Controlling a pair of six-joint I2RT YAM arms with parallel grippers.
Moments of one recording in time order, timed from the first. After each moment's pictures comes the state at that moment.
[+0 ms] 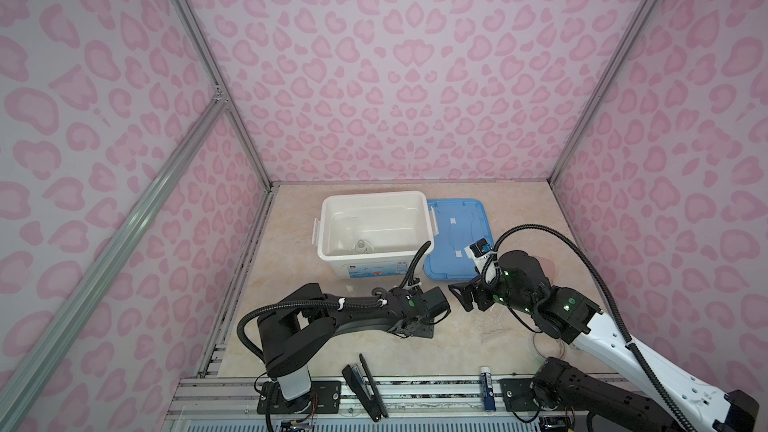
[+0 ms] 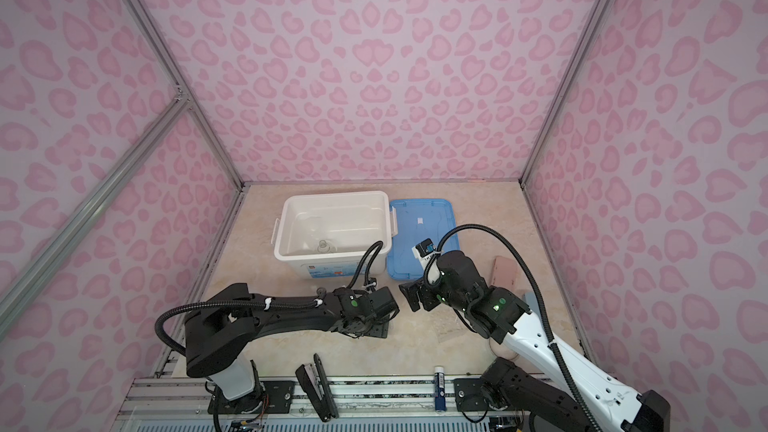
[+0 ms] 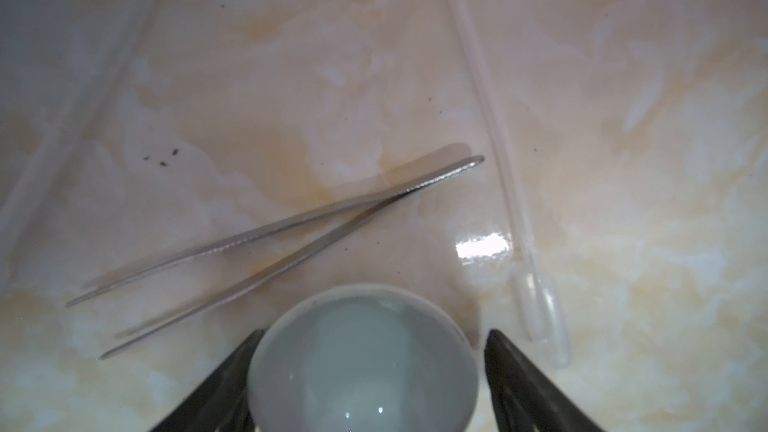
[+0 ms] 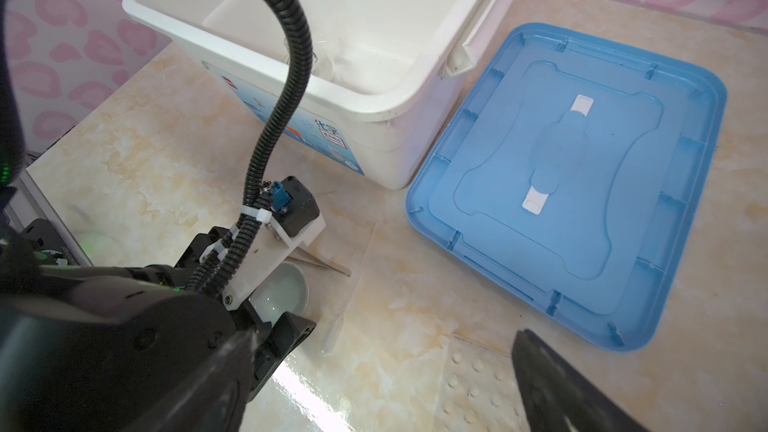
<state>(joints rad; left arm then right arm) -1.14 1.74 1.01 -0.61 -0.21 -0.96 0.71 0.88 0.79 -0.57 -0.03 0.18</state>
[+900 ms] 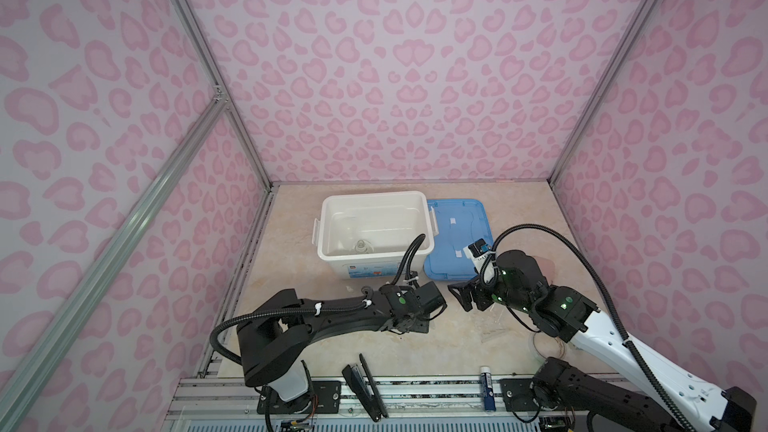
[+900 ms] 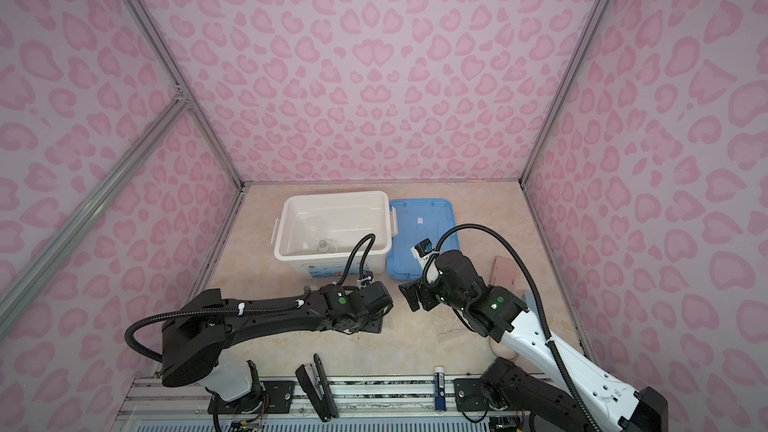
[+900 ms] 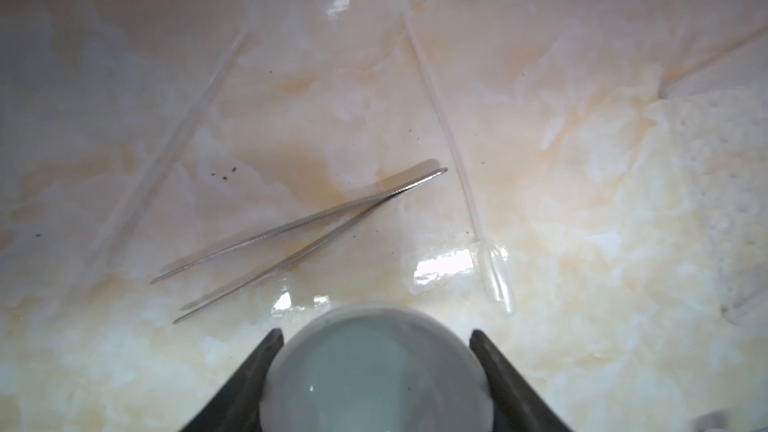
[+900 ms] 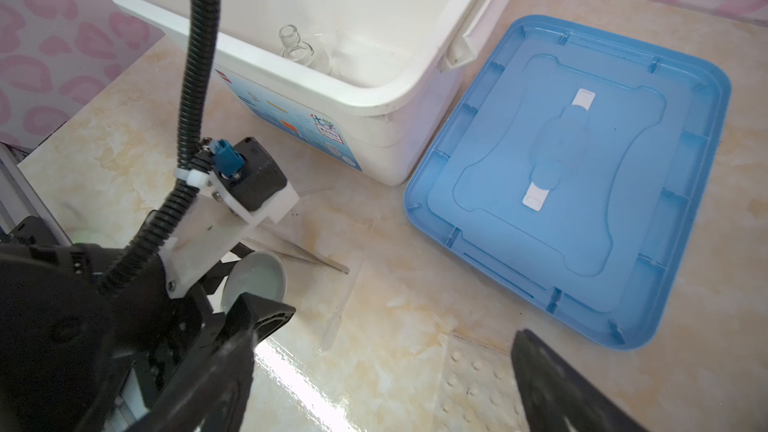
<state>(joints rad) -1.13 1.59 1.00 -0.67 -0.23 -0.94 0.71 0.89 0.79 -0.57 -0.02 0.18</state>
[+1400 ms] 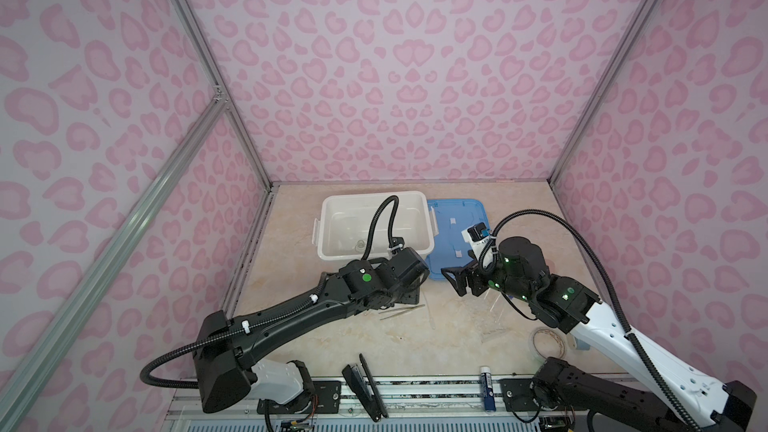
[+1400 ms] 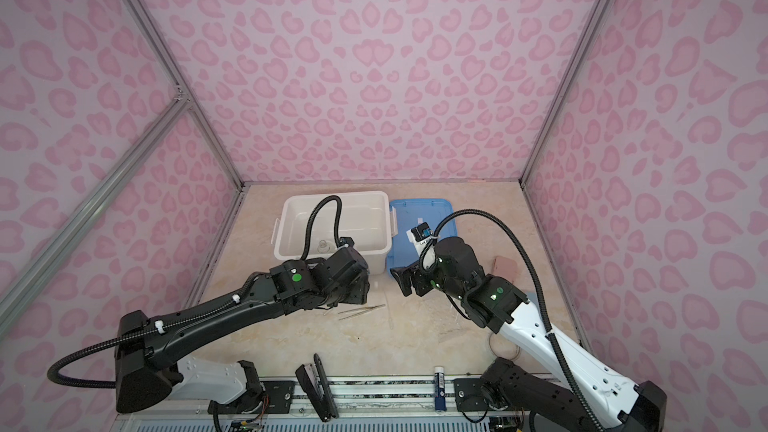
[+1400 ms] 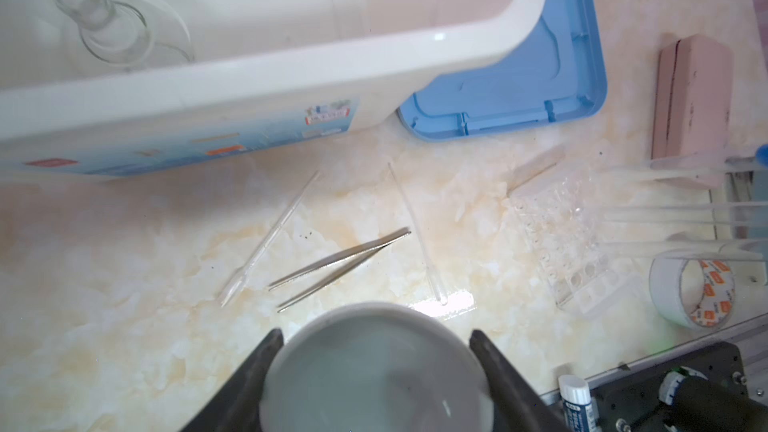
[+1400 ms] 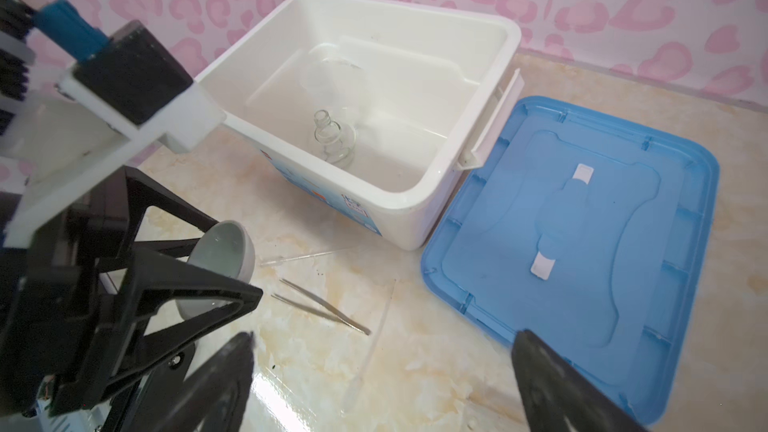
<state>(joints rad) -0.99 1.37 1.24 -0.90 -0.27 -0.80 0.71 0.98 0.94 -0.48 -0.05 0.19</state>
